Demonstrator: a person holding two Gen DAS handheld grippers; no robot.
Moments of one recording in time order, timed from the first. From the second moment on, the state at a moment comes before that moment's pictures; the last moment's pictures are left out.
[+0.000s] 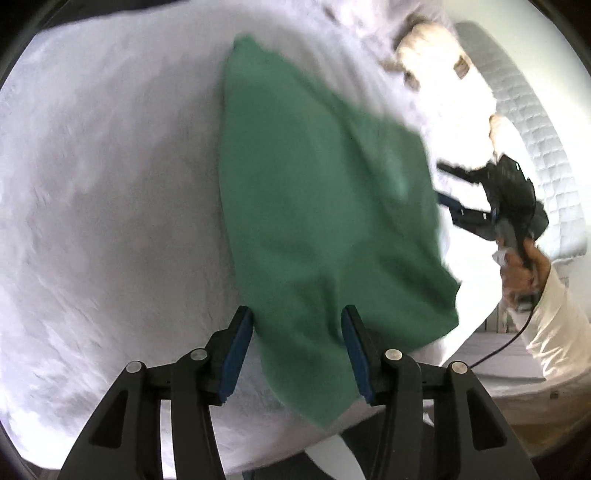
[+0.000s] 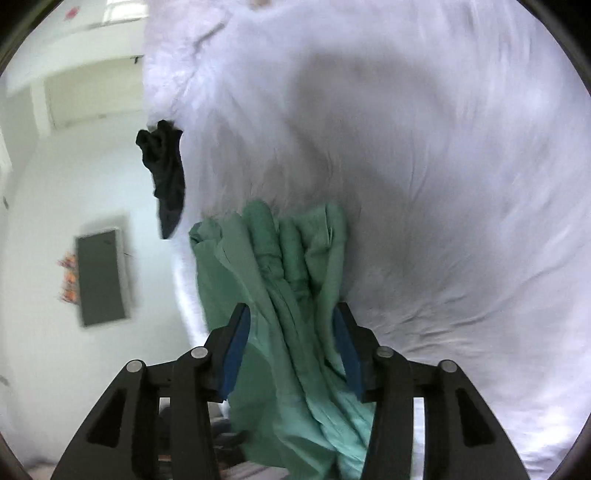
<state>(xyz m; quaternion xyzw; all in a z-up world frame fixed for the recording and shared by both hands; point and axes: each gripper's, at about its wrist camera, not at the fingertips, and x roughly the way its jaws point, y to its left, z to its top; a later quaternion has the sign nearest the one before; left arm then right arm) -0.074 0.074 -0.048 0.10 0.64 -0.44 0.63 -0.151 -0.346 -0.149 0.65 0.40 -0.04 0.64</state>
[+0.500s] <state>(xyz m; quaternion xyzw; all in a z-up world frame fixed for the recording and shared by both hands) -0.037 0.027 -0.080 0.09 0.58 -0.38 0.71 -0.116 -0.352 -0.135 0.48 0.49 -0.07 0.72</state>
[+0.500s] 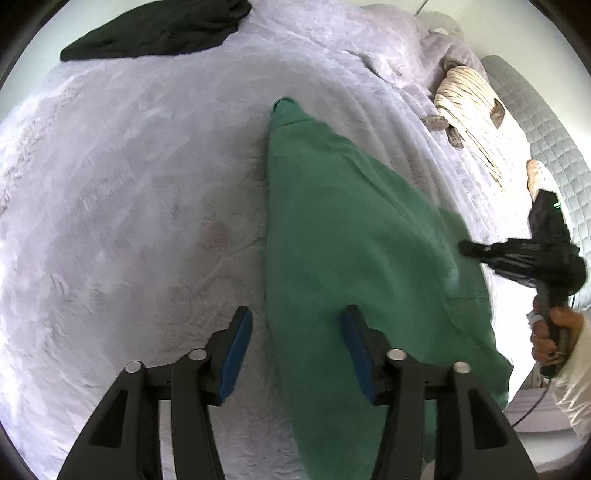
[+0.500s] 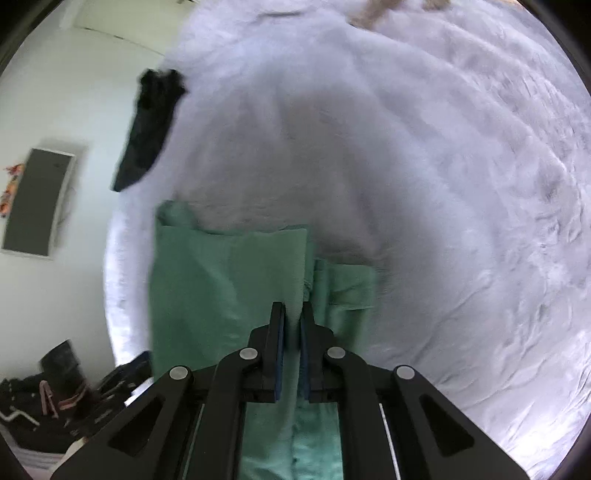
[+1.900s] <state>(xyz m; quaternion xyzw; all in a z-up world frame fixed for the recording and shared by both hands) -0.100 0.057 -0.056 0.17 0.66 -0.40 0.62 -0.217 -0.261 -0.083 0.46 0.57 -0.09 0.67</state>
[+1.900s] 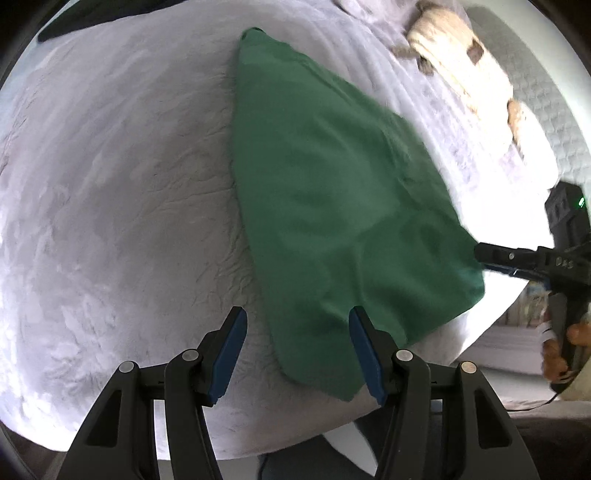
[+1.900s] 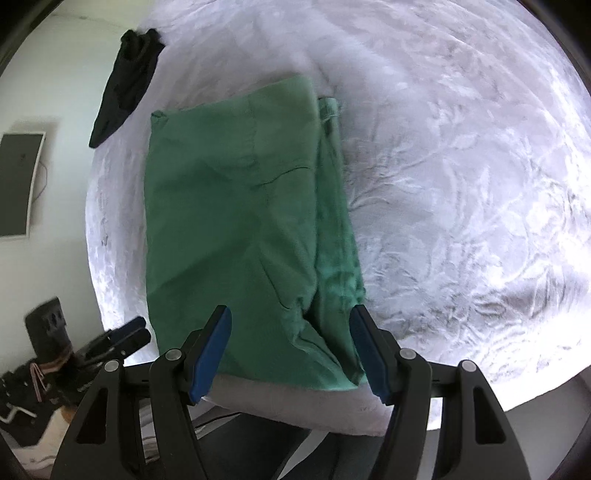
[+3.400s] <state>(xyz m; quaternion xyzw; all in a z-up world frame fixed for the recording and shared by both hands) -0.136 0.072 -0.099 0.24 0.63 -0.37 0.64 -0.242 -0.258 -0.137 0.49 0.59 -0.12 0.63</state>
